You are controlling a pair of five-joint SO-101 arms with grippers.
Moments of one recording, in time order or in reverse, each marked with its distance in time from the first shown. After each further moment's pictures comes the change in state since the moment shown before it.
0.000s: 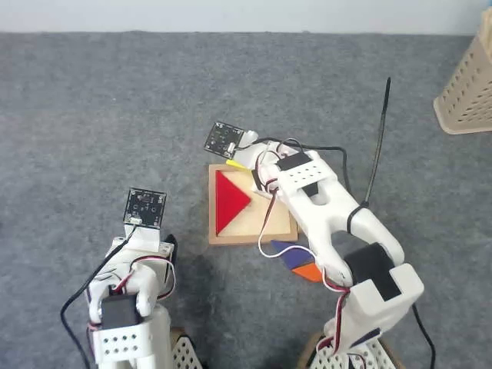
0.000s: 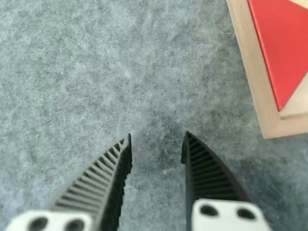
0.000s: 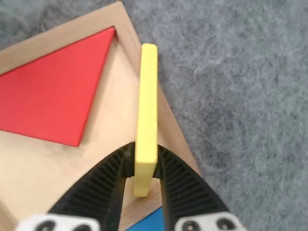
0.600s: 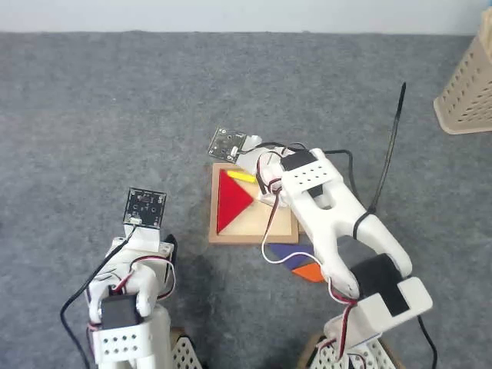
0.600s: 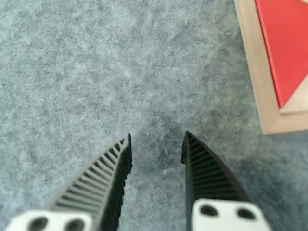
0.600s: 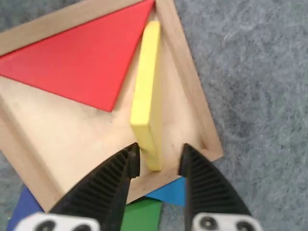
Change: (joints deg) left arm 0.0 0.0 0.0 0.0 0.0; right arm 0.1 -5.8 0.3 12.4 0.0
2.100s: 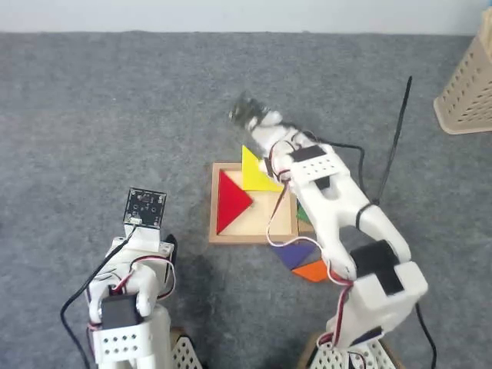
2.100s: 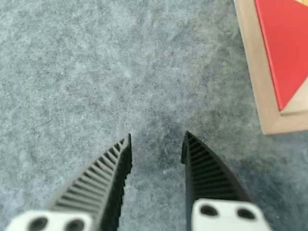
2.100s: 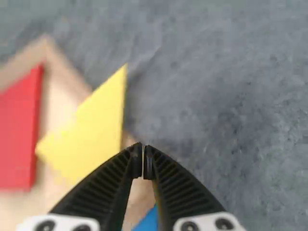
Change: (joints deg) left arm 0.0 0.0 0.0 0.0 0.0; right arm 4.3 7.4 -3.3 -18.4 -17.1
